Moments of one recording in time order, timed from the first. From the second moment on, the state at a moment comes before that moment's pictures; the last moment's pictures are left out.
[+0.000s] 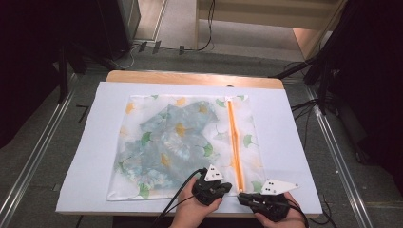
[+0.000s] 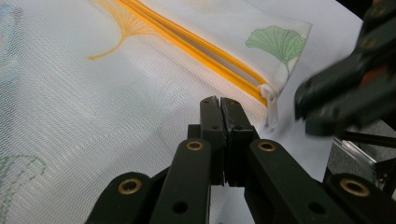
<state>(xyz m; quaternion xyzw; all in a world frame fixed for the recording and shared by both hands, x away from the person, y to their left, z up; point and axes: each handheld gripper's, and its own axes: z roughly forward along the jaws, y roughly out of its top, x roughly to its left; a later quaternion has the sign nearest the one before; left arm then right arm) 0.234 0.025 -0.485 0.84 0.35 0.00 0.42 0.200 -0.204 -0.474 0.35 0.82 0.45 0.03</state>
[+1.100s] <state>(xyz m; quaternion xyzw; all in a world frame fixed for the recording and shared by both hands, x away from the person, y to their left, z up) 0.234 0.025 -0.486 0.83 0.35 0.00 0.42 0.212 -0.184 -0.483 0.39 0.82 0.41 0.09</state>
